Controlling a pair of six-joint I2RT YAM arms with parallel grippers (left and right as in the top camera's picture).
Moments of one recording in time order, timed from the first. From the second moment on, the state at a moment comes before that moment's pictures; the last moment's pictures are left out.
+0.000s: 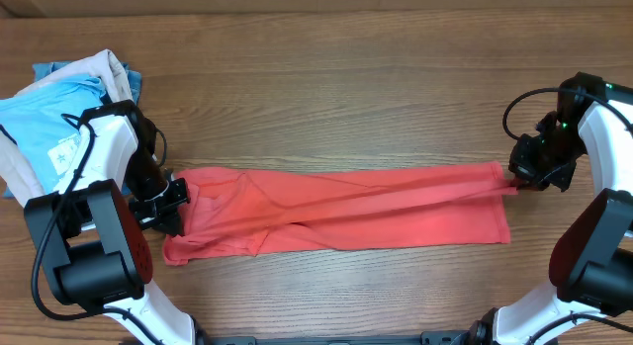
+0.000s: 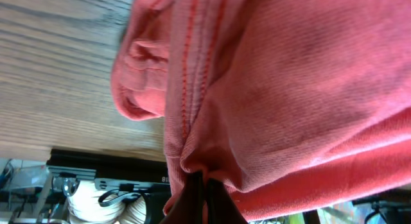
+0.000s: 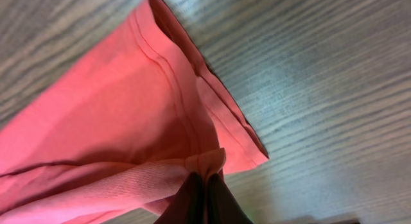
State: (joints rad) left arm 0.24 1.92 1.32 -1.51 0.08 -0.15; right arm -0.33 1.85 1.46 -1.35 -0.08 0.20
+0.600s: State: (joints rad) left arm 0.24 1.92 1.32 -1.51 0.04 -0.18; right arm -0.33 1.85 1.42 -1.37 -0.03 0.21
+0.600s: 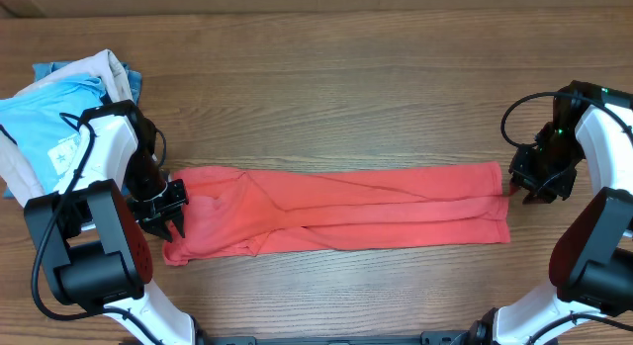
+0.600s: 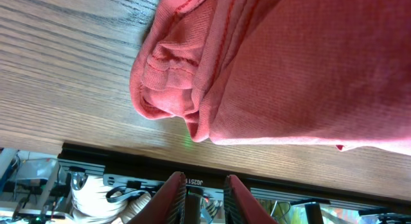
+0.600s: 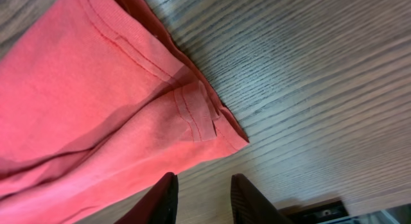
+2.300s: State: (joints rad) left arm 0.16 1.92 1.44 -1.22 0.22 -0.12; right arm -0.38 1.83 1.25 -0.97 -0.16 0.20
